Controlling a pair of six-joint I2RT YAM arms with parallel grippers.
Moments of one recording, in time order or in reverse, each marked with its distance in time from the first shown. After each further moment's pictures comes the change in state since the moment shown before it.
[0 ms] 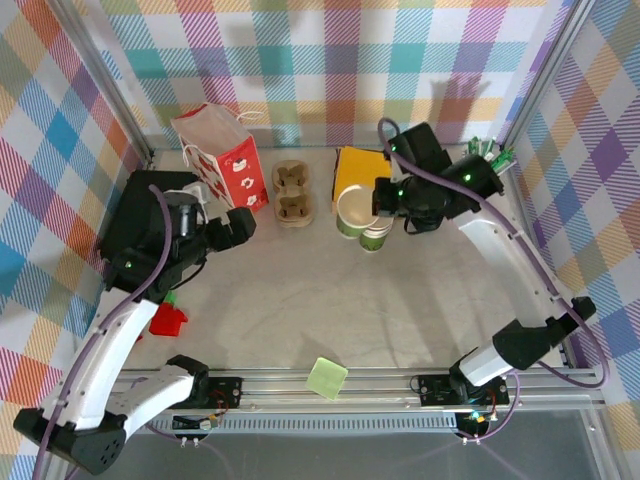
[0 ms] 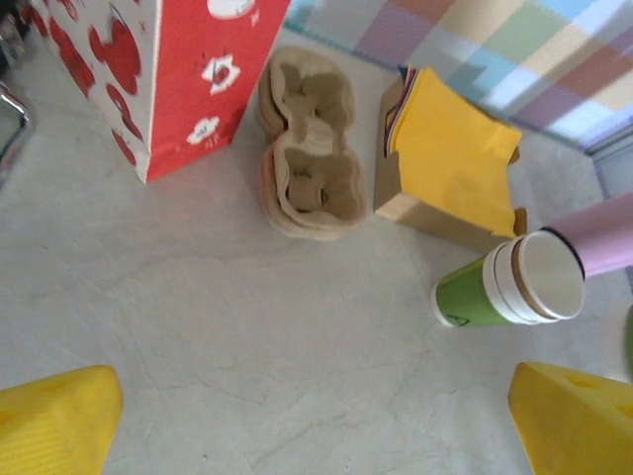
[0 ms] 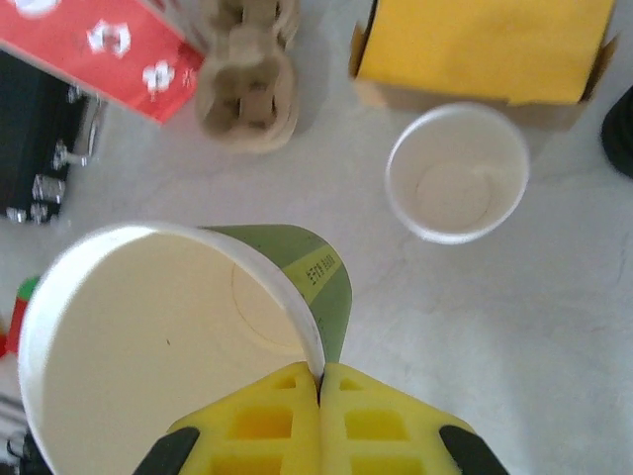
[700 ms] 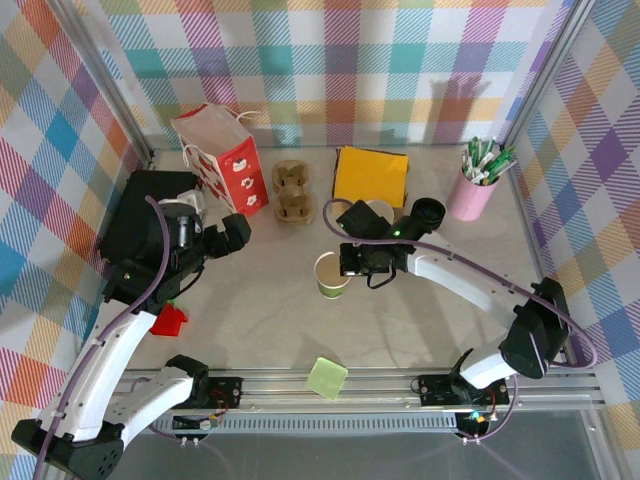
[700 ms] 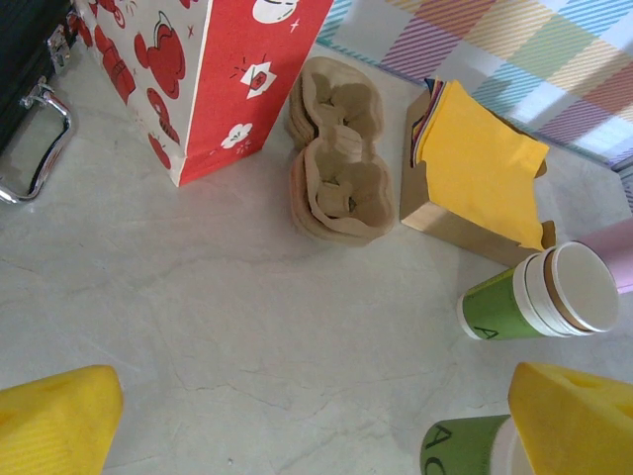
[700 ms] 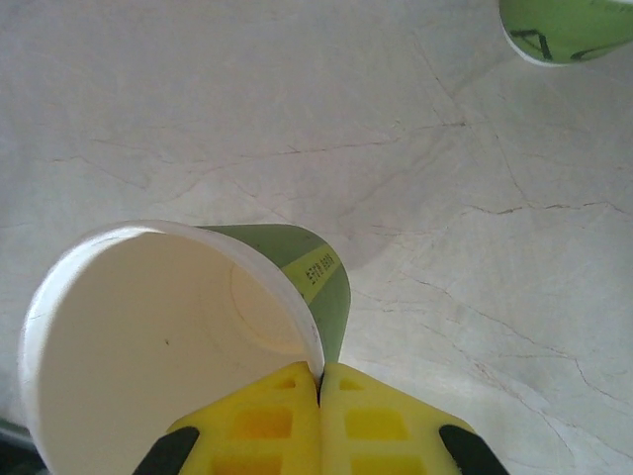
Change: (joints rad) left arm 0.000 -0.055 -0.079 0.023 -0.048 -0.002; right arm 0.203 -0.020 -0.628 0.408 0.050 0.188
